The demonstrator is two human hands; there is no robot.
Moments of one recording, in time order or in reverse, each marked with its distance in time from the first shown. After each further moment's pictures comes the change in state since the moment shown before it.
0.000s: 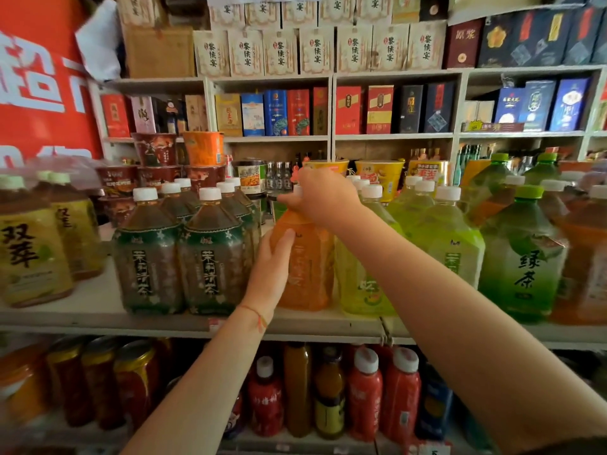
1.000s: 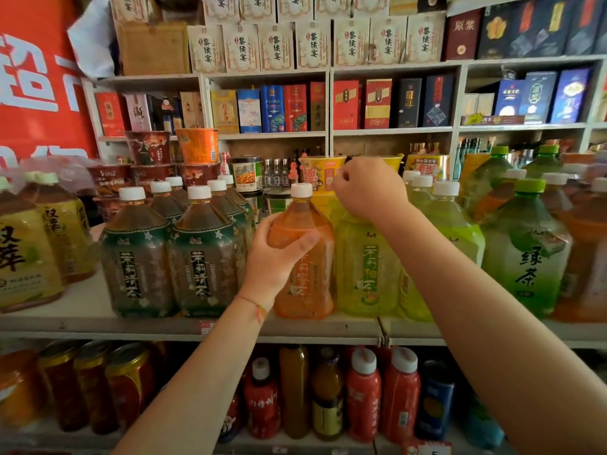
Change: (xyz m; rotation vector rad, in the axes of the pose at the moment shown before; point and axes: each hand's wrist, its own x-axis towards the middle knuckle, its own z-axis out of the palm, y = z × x) left_hand 0.013 -0.001 0.006 -0.091 -0.004 0.159; right_hand -0.013 0.065 -0.010 0.068 0.185 0.147
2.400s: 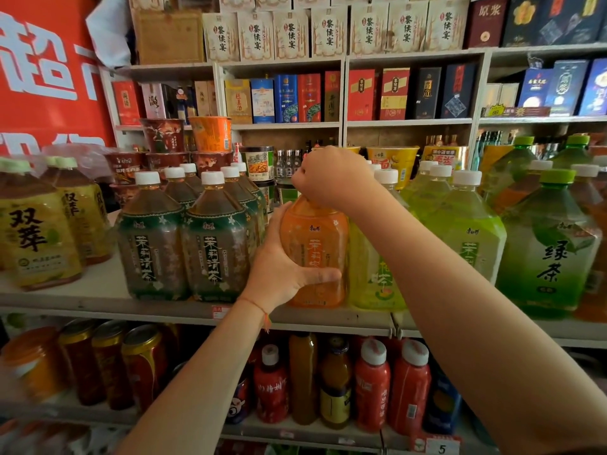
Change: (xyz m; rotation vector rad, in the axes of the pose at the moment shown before) left_hand -0.014 -0.018 -0.016 0.342 -0.092 0.099; right_hand 0.003 -0.063 0.005 -0.146 -0.193 -0.230
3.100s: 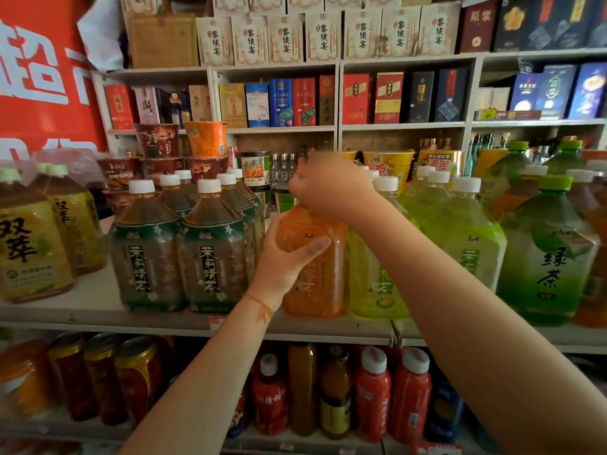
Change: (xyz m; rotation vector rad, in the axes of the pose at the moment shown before) left_hand 0.023 -0.001 0.008 -0.472 0.014 -0.052; right_hand 0.001 0.001 0.005 0.072 0.004 0.022
